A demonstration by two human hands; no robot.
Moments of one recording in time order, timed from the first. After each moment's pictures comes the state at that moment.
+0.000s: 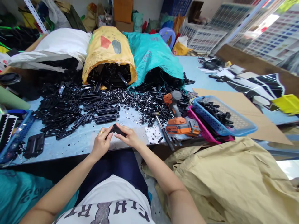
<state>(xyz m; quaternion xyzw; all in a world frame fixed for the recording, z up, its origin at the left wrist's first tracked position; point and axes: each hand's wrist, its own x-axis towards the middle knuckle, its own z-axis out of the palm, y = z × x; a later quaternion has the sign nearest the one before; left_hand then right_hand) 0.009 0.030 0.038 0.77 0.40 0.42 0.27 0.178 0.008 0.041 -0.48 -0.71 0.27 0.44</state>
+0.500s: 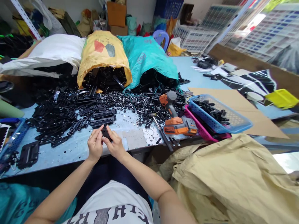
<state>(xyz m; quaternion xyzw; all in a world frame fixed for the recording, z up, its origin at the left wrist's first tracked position) 0.012 0.041 0.041 0.67 0.43 0.51 0.31 0.118 0.009 0.025 -0.51 -0.61 0.23 0.55</state>
